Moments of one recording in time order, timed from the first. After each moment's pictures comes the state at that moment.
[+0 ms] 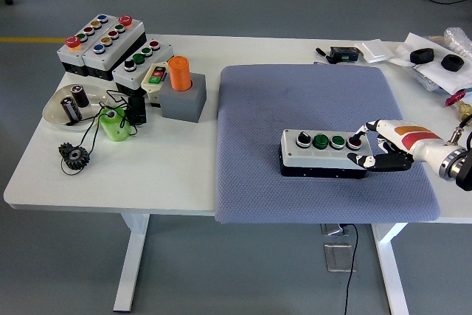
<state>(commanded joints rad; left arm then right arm) -0.13 0.12 -0.32 -0.18 0.13 0.29 -0.01 0.48 -0.67 0.82 1.46 -1.73 0.07 -0.12</state>
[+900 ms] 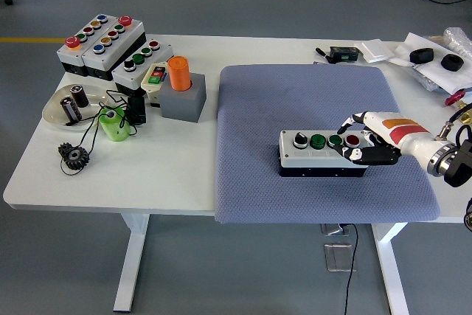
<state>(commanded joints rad) -0.13 0.12 -0.34 -0.18 0.15 0.29 -0.01 0.47 -0.61 0.86 1.52 -1.77 0.04 -0.12</state>
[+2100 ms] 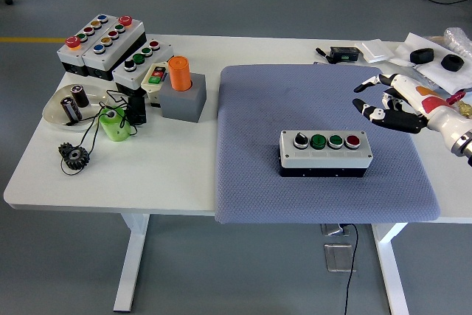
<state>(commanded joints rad) -0.12 0.12 -0.36 -0.18 0.18 0.29 0.00 0.39 -0.62 1.08 1.53 -1.45 -0.08 -0.01</state>
